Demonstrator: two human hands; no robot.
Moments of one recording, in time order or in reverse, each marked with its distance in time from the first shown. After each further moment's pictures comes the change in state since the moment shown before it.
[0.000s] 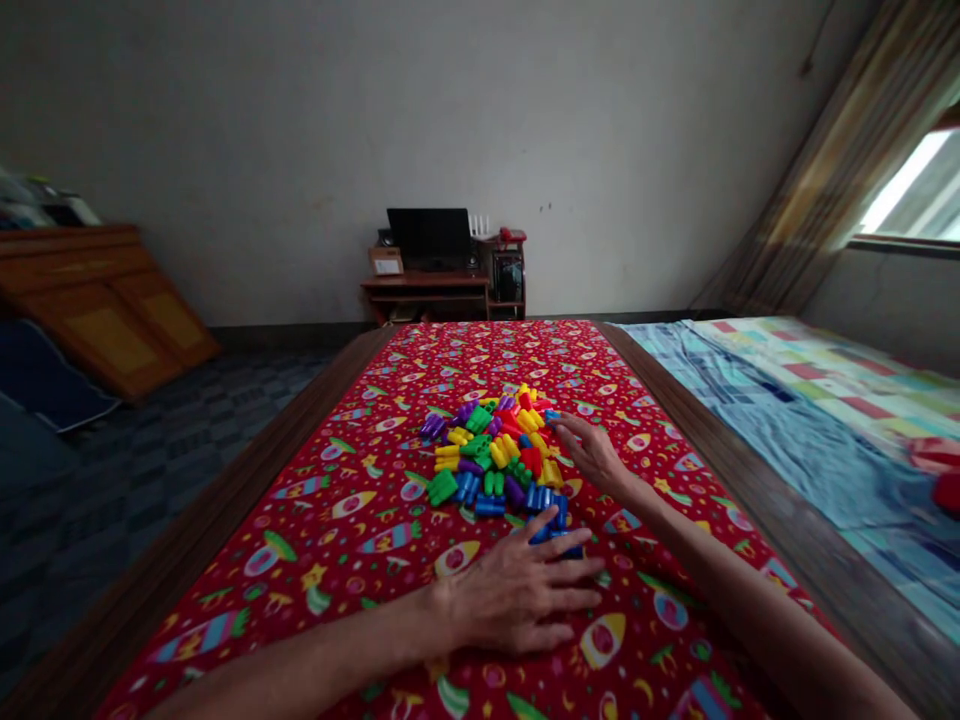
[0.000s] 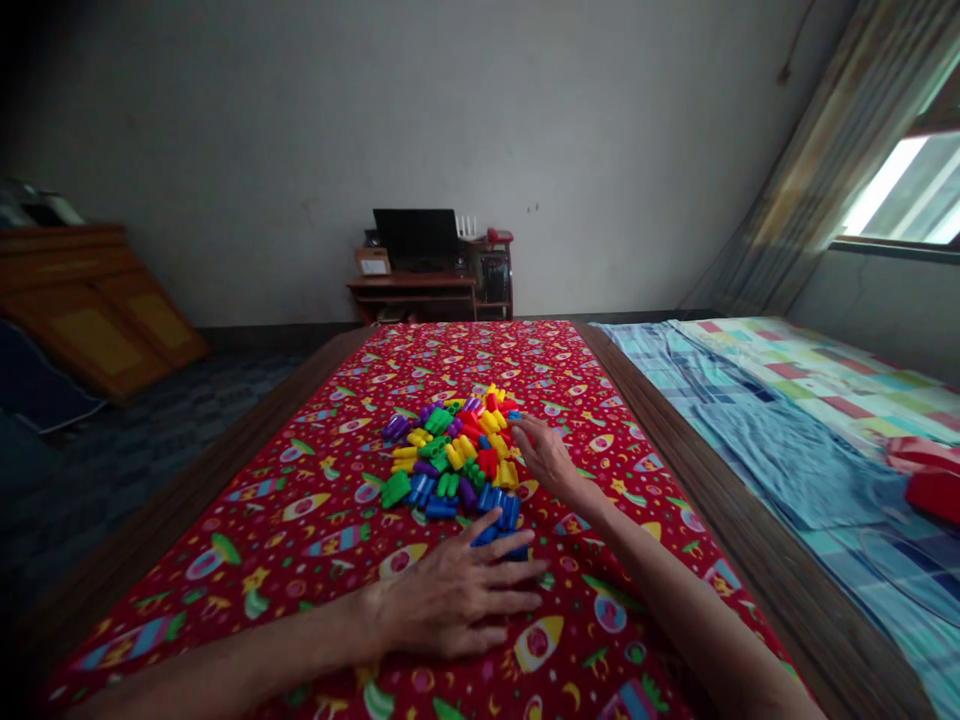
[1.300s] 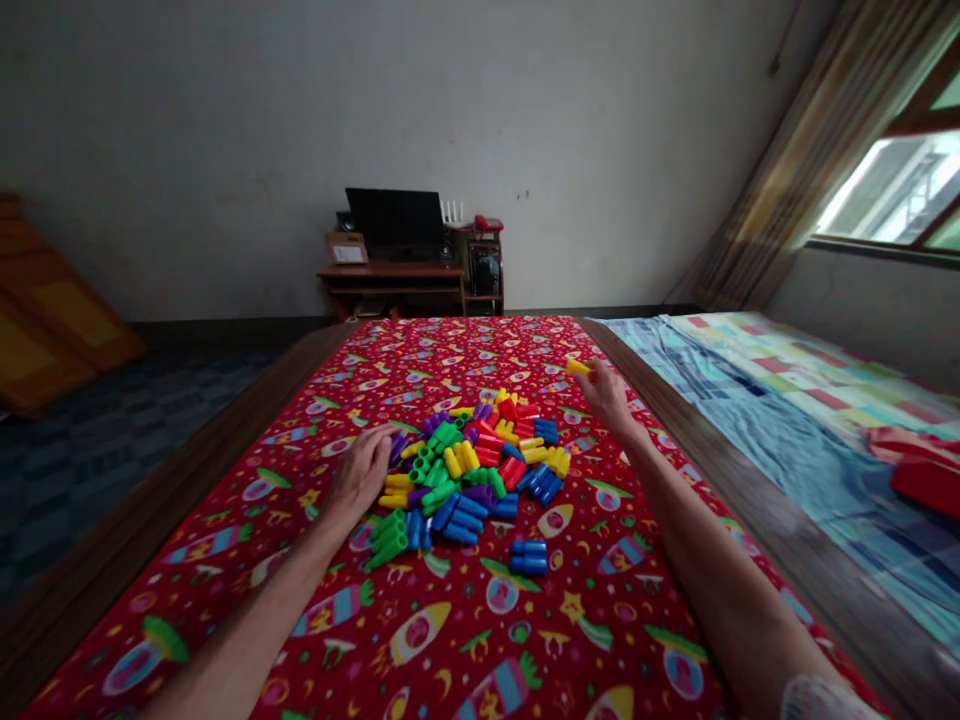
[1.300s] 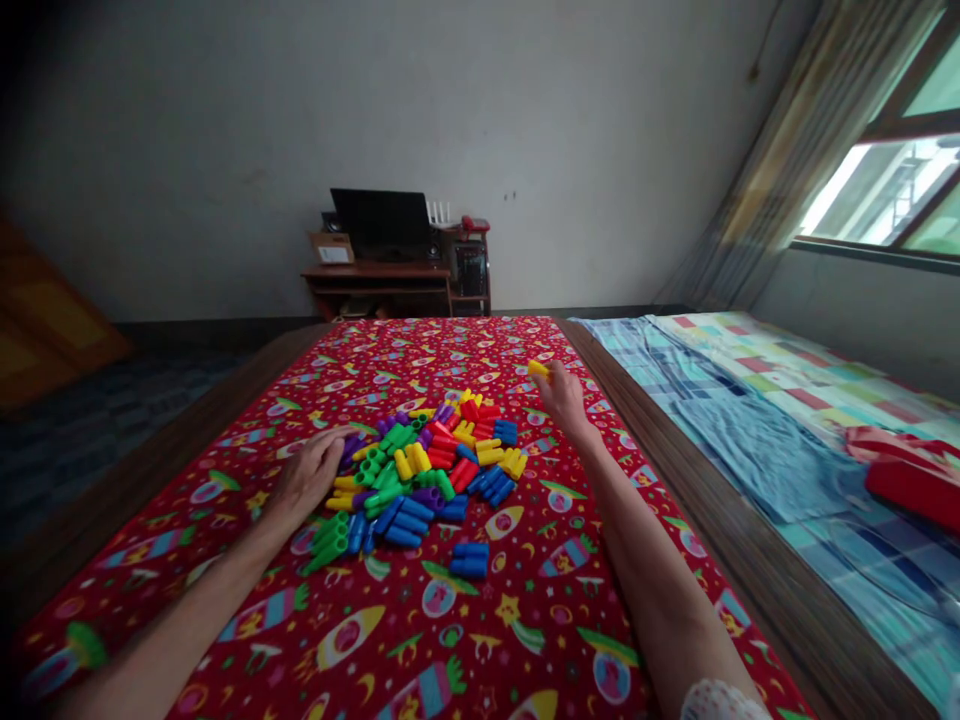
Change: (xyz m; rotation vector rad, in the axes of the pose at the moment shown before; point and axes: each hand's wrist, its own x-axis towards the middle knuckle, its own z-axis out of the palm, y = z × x) left_hand -0.110 -0.188 0.027 -0.138 0.542 -1.133; right_hand 0.092 0.077 -0.033 -0.346 0.272 0.245
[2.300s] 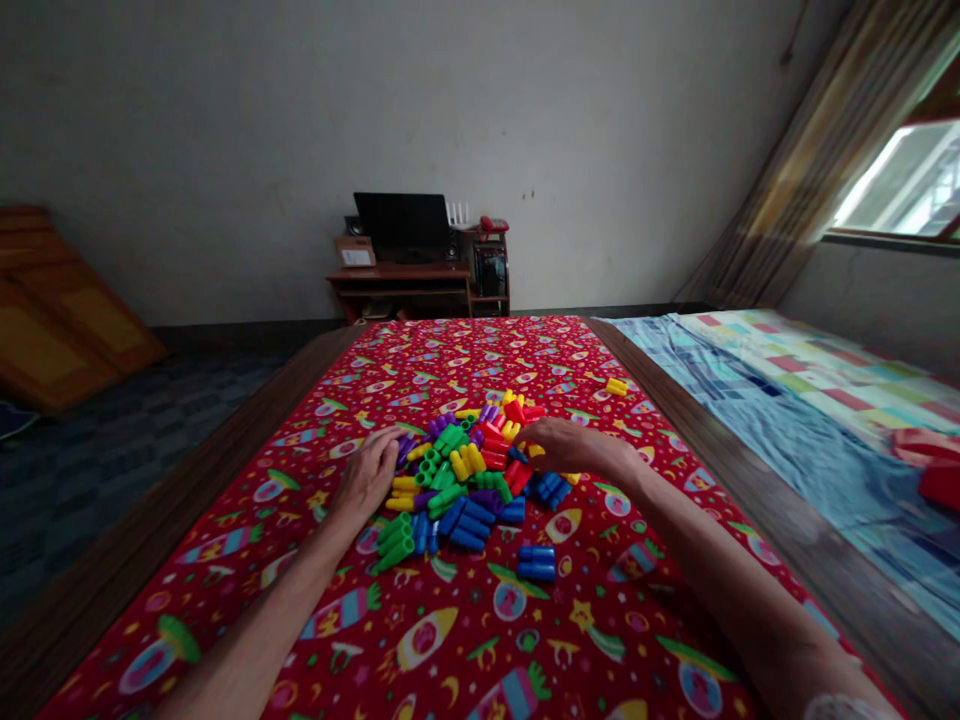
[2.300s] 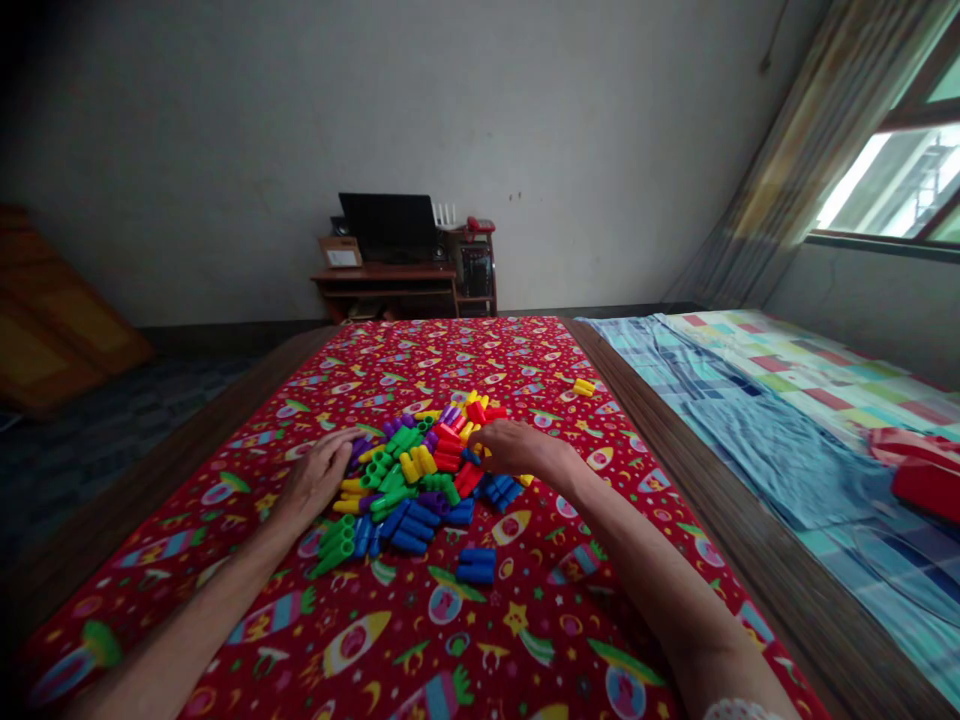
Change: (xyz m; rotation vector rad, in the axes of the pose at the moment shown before) left_hand -0.001 -0.003 -0.002 0.010 -0.017 0.034; right_hand -0.045 -0.082 -0.012 -0.077 -0.887 -0.542
